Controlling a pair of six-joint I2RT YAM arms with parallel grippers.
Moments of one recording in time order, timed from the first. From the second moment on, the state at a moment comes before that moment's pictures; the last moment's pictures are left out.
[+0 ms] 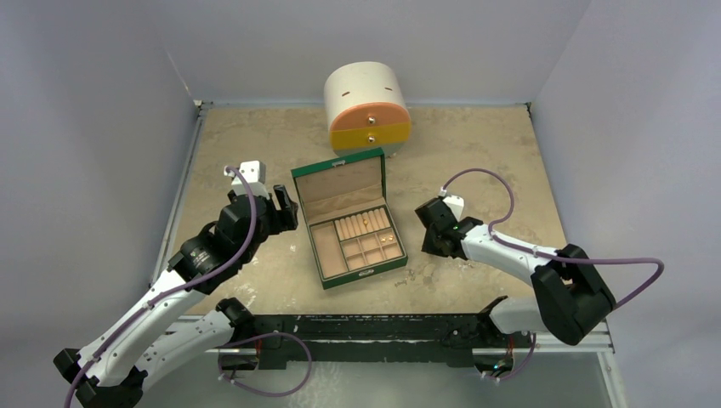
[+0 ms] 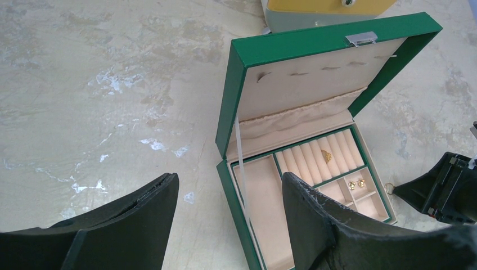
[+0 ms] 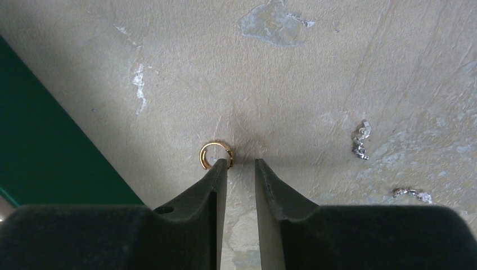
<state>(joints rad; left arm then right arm) -0.71 0.73 0.87 -0.62 -0.51 -0.54 0.61 1.34 0.64 -0.45 0.35 0.80</state>
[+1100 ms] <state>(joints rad) -0.71 0.73 0.87 -0.62 -0.51 -0.54 0.60 1.38 0.66 -0.43 0.35 0.79</state>
